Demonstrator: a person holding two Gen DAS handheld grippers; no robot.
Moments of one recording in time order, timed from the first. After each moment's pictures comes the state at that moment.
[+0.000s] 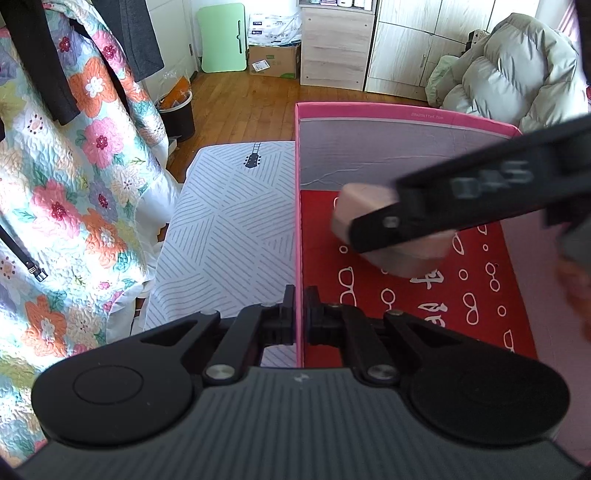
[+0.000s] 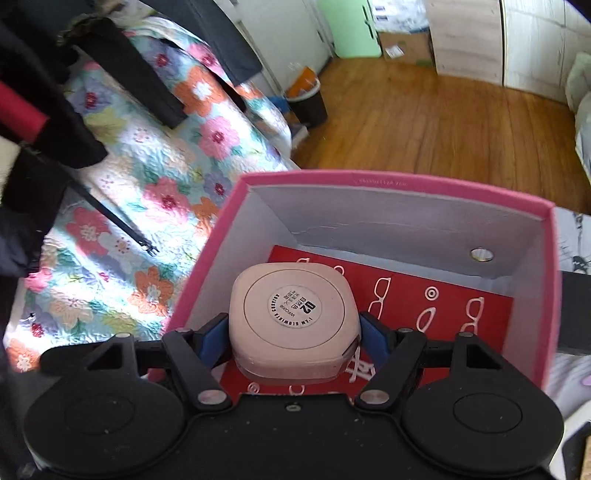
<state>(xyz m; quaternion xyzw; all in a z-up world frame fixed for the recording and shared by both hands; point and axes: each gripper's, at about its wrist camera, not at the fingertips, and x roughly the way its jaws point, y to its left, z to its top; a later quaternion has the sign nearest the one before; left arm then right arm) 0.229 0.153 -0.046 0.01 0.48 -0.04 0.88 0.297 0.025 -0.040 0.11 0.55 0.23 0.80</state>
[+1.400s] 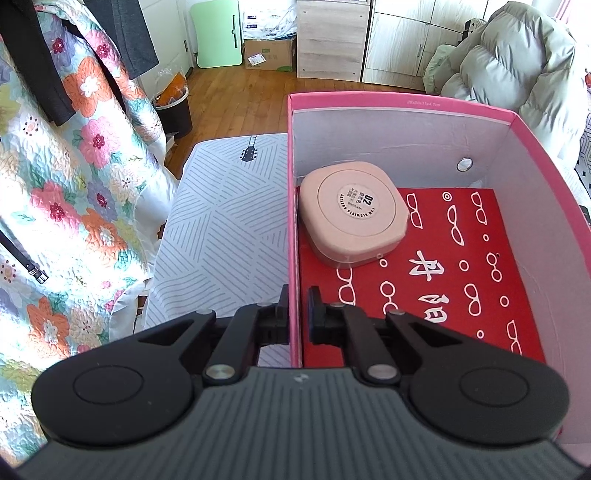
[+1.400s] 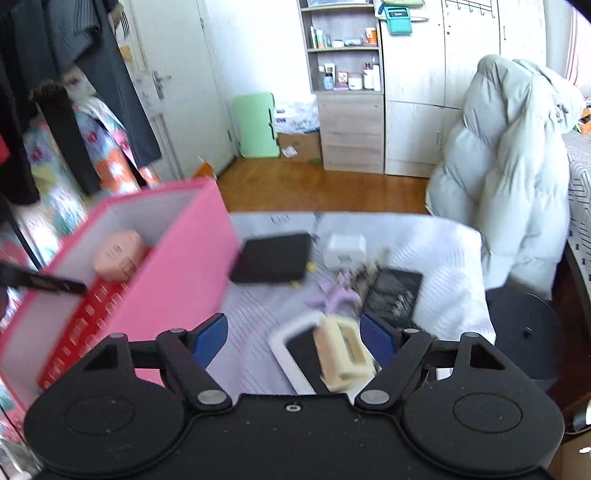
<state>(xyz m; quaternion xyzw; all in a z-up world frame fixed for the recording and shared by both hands) 0.230 0.152 -0.049 0.02 0.49 -0.05 0.87 0.142 -0.186 -0.024 0.03 0.39 0.07 0.92</state>
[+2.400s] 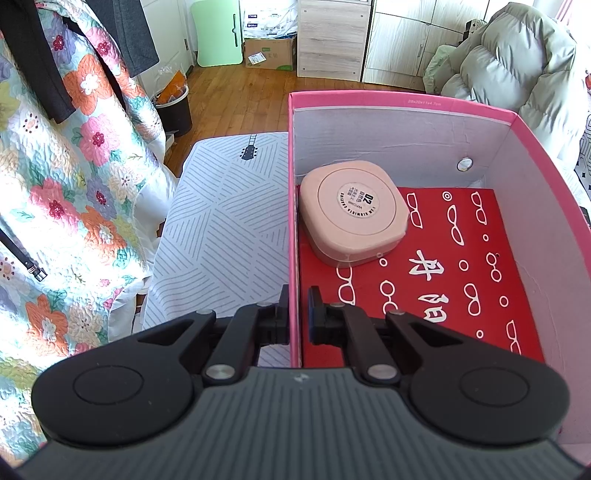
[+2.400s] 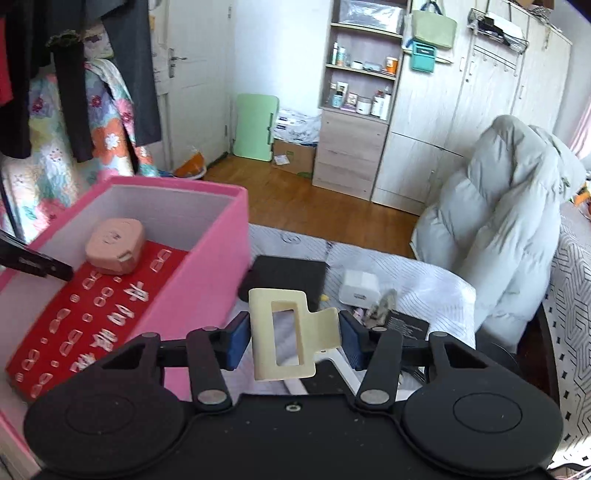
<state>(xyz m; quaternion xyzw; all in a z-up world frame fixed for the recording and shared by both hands) 0.232 0.154 -0.049 0.01 0.49 -0.05 0.87 0.146 -0.112 0.020 -0.07 0.35 0.09 0.93</state>
